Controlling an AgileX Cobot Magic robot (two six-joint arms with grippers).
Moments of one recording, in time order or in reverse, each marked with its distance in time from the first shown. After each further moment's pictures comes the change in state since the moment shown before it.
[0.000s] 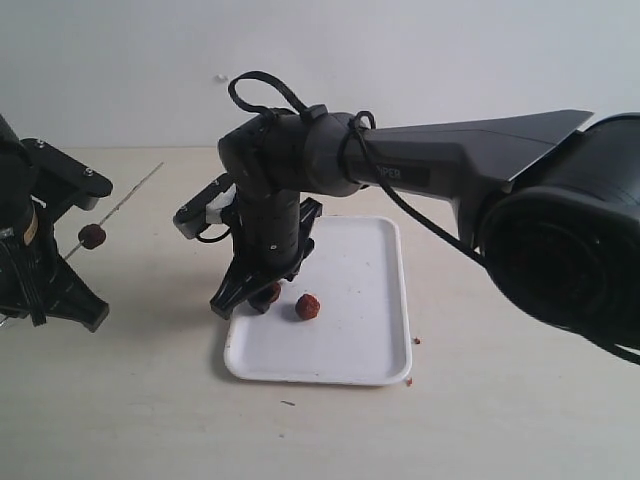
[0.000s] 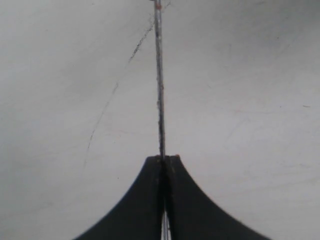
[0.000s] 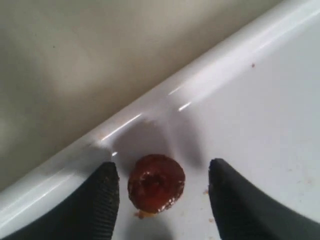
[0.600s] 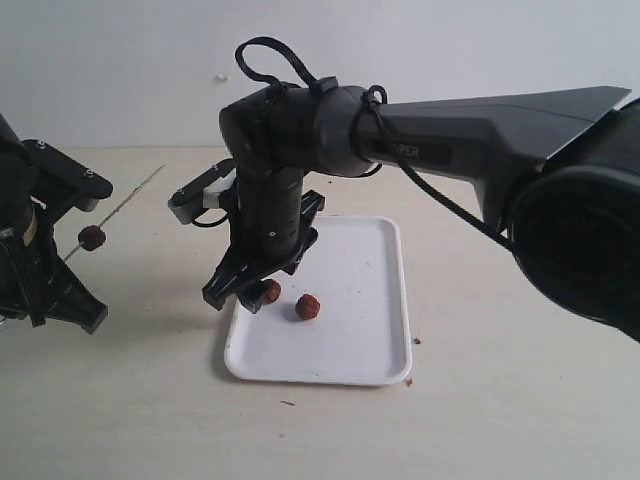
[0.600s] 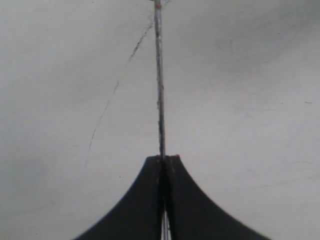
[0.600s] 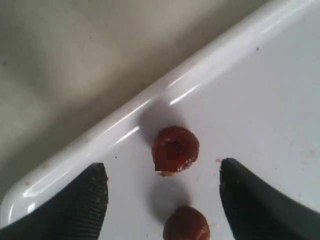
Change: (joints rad) left arm 0.000 0.000 0.000 0.000 0.008 0.013; right arm 0.000 -0.058 0.016 0.068 0.052 -0.004
